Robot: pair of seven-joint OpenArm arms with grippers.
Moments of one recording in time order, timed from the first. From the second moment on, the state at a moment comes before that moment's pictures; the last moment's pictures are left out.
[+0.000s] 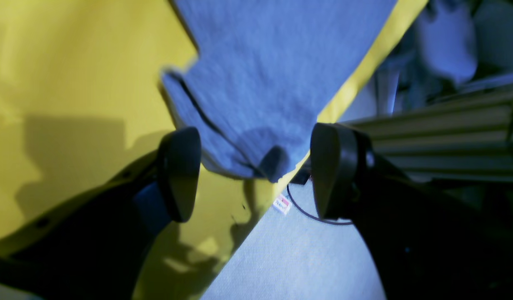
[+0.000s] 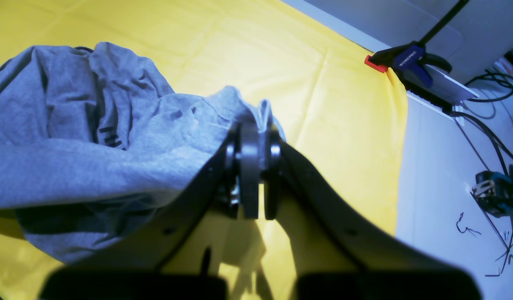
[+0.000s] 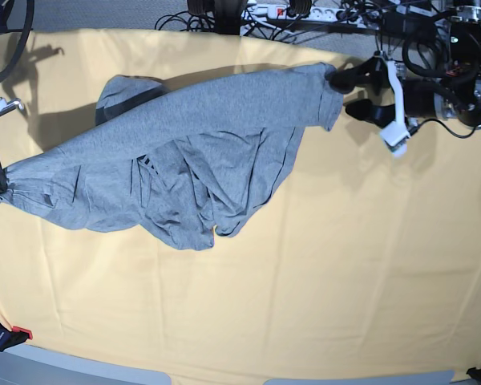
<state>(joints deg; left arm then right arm) 16.7 -36.3 -9.4 106.9 -78.5 -43.9 79.7 -15.1 24.8 55.1 129.7 57.9 41.1 -68.9</state>
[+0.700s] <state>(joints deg) 12.2 -36.4 -12.5 115.9 -87.3 -43.9 81.4 -15.2 24.8 55.1 129.5 55.5 40.9 -68.4</state>
